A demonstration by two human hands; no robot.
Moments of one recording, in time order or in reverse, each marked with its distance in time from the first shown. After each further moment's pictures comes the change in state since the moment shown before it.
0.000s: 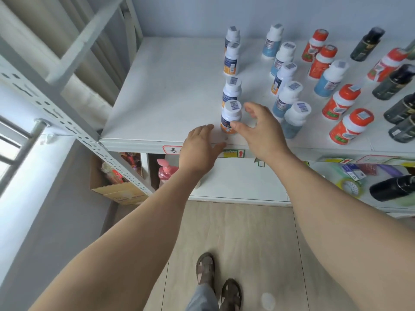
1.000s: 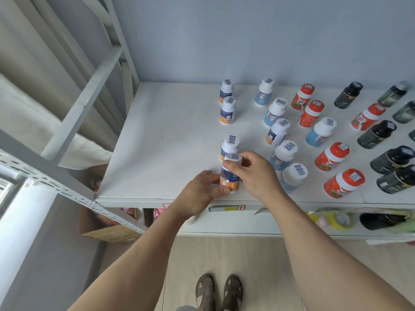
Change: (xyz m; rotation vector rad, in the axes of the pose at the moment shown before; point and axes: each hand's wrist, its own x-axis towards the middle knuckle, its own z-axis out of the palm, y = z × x) left_hand 0.054 -0.011 -0.033 -0.544 -0.496 0.020; right_hand 0.049 -0.030 -0.004 0.107 -0.087 0.210
